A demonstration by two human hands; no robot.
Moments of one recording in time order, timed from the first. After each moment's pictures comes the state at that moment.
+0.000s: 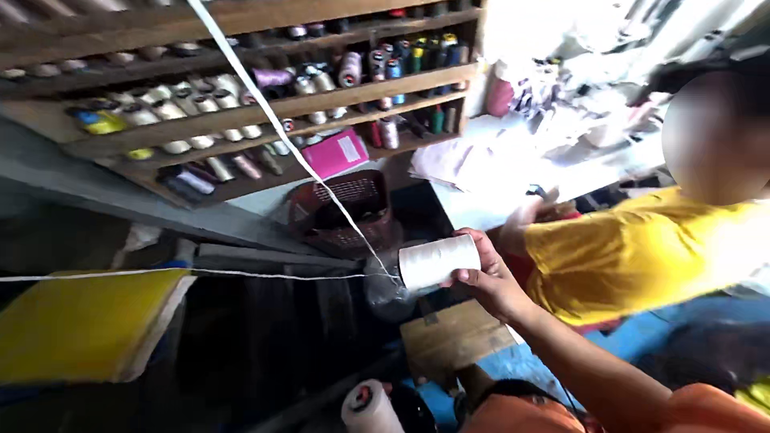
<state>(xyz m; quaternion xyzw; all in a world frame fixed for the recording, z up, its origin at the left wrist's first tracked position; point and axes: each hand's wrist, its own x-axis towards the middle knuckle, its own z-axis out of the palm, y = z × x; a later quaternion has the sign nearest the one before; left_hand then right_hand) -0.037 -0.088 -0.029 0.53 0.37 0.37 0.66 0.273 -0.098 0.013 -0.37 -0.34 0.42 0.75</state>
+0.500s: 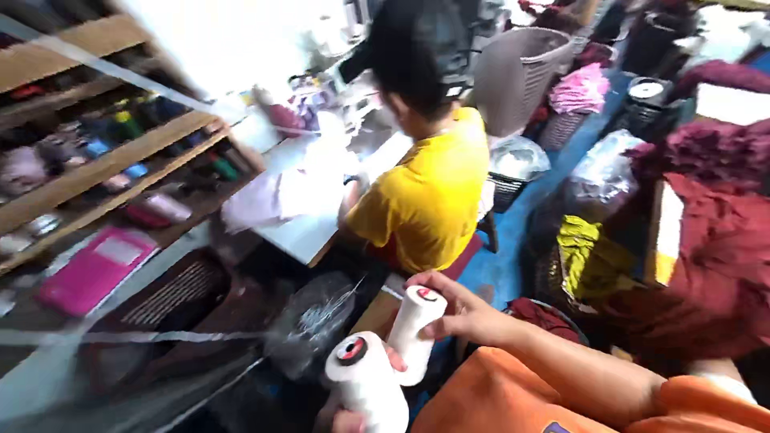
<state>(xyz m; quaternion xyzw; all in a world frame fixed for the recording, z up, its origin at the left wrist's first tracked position) 0.131 -0.206 0.074 0.46 -0.02 0.00 0.89 0.257 -0.397 0.061 -0.55 -0.28 0.32 0.72</state>
